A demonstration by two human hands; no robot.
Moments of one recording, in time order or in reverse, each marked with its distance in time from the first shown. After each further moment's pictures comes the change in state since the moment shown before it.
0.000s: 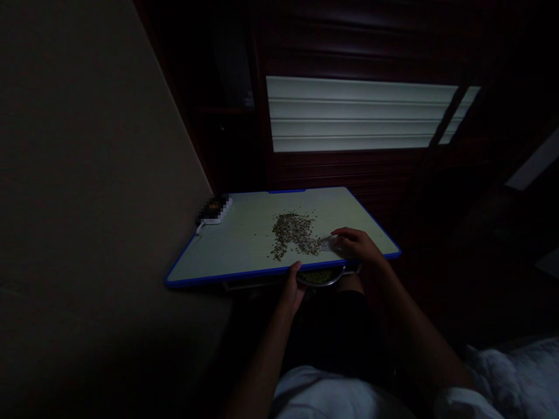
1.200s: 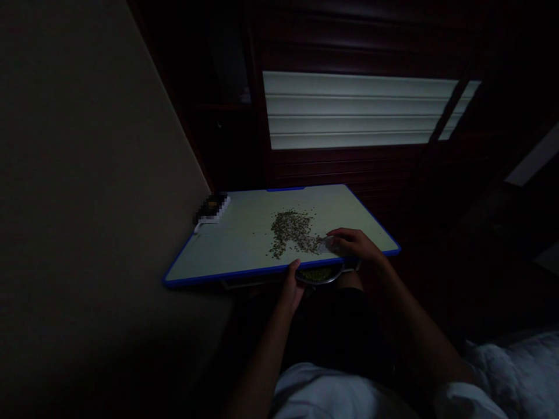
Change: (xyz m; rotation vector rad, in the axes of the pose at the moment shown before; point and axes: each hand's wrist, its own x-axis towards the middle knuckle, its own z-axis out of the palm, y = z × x) left_hand -0.004 0.002 0.003 0.002 0.001 -0.008; right_hand -0.001 -0.006 0.002 -0.033 -0.124 -0.085
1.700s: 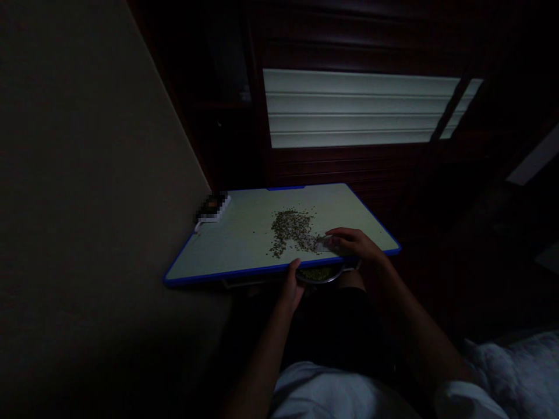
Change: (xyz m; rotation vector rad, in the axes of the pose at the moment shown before) left_hand 0.003 -0.002 -0.001 -0.009 -0.002 0.012; right_hand 0.000 -0.007 0.001 0.044 -0.016 -0.008
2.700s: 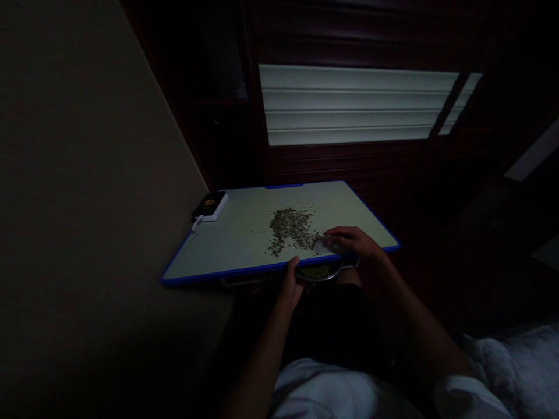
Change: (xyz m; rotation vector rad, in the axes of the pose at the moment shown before) left_hand 0.000 0.000 -0.001 0.025 0.004 0.005; right_hand -0.001 -0.010 -0.001 0.037 -0.014 0.010
